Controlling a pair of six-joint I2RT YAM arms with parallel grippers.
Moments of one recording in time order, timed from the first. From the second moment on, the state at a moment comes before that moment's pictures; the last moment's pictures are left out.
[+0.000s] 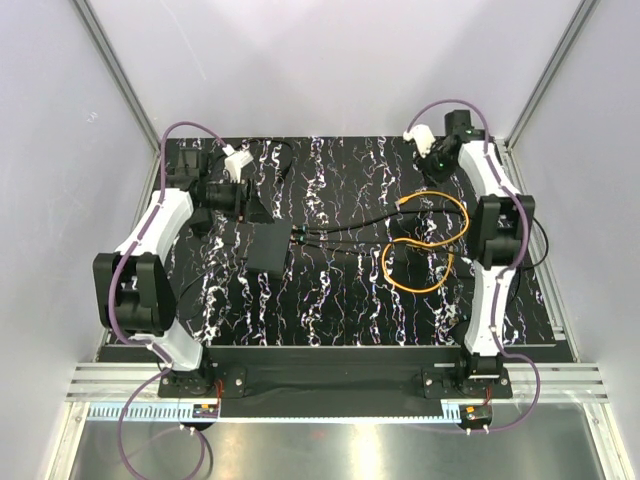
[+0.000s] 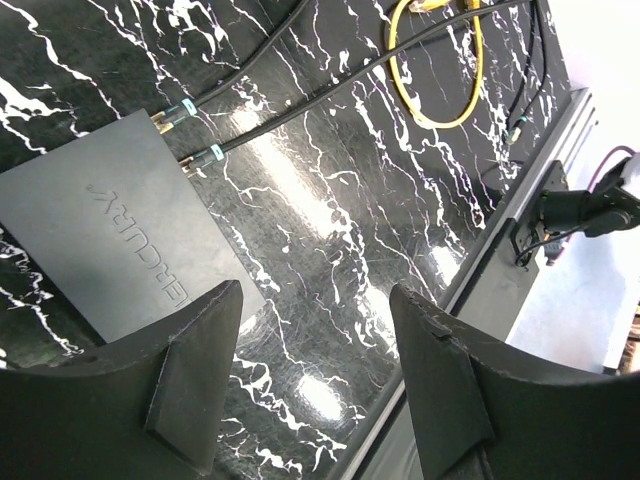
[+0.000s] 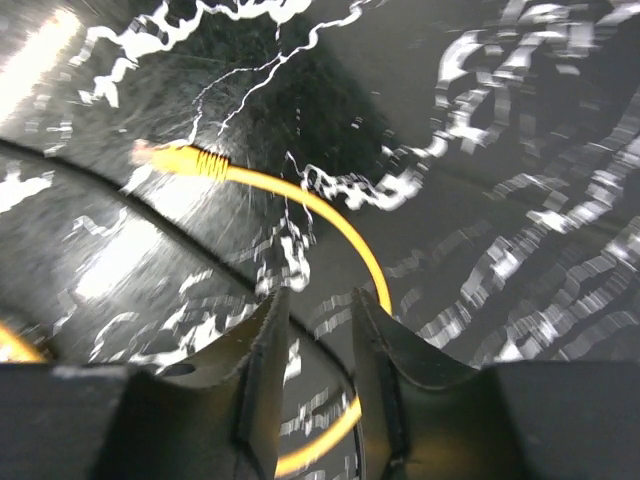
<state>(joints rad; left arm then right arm) -0.03 1.62 1.32 -0.72 0.92 0.12 0.02 2.25 2.06 -0.86 -0.27 -0.80</state>
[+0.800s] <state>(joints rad) -0.03 1.67 1.36 -0.71 0.95 0.10 0.10 2.45 2.11 -0.82 -0.35 -0.97</state>
